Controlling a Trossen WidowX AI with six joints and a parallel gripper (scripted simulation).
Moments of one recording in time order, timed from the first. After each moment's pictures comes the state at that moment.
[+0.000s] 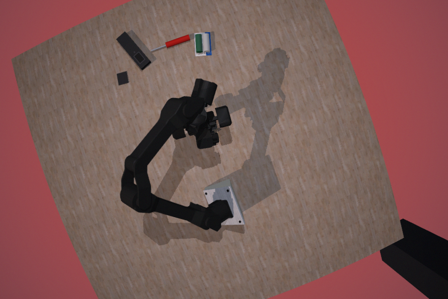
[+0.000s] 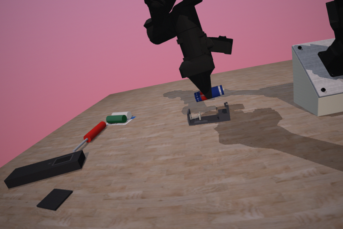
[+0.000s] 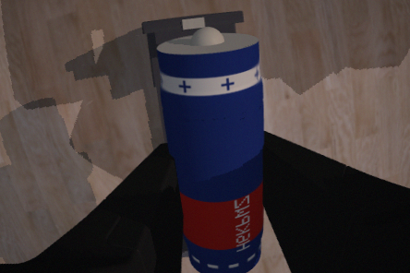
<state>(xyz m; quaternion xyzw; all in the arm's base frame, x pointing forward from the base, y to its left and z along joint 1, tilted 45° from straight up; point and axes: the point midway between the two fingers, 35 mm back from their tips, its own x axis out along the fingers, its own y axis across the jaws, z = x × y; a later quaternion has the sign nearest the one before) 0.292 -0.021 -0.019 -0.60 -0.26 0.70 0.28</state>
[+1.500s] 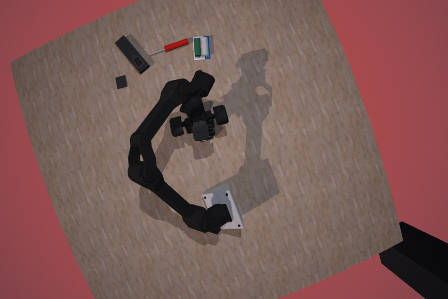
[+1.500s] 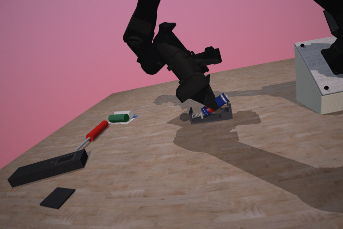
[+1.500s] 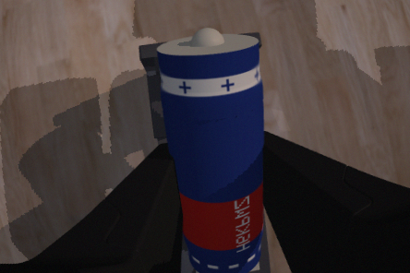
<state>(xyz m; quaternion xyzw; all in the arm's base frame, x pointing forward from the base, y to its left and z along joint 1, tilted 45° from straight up) 0.297 0.003 -0.043 -0.47 -0.31 0.79 0.23</state>
